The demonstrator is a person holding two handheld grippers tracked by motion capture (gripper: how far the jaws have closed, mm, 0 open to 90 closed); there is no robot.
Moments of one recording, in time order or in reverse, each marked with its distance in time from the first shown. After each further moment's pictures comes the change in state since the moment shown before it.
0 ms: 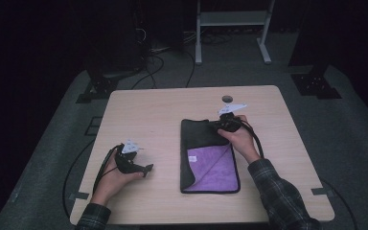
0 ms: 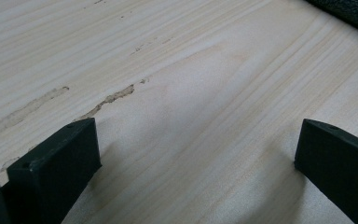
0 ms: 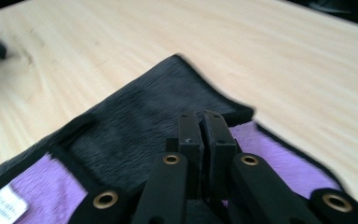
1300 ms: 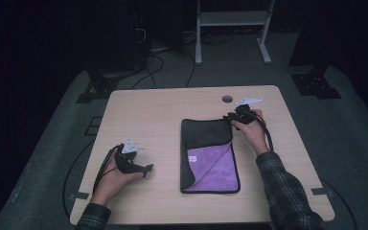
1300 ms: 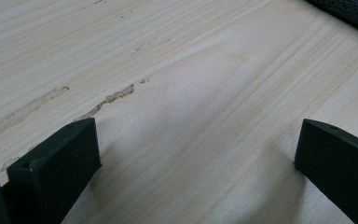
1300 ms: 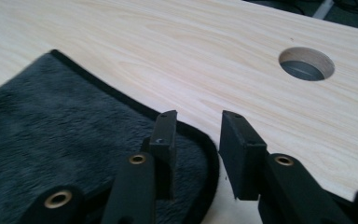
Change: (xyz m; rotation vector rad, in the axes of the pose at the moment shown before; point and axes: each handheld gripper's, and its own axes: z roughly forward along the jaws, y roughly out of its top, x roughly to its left) left arm 0.000 0.000 0.000 0.000 0.000 0.000; right arm -0.066 -0.015 -0.006 0.004 -0.175 0.121
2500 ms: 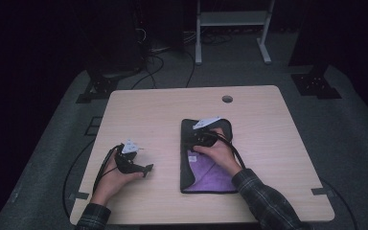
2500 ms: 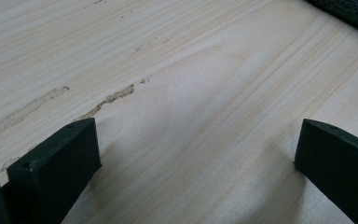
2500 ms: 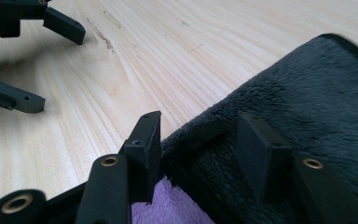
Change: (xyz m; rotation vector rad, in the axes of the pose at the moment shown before) left arm 0.000 0.000 0.000 0.003 -0.001 0.000; right arm 0.145 -0.009 0.031 0.067 0.339 -0.130
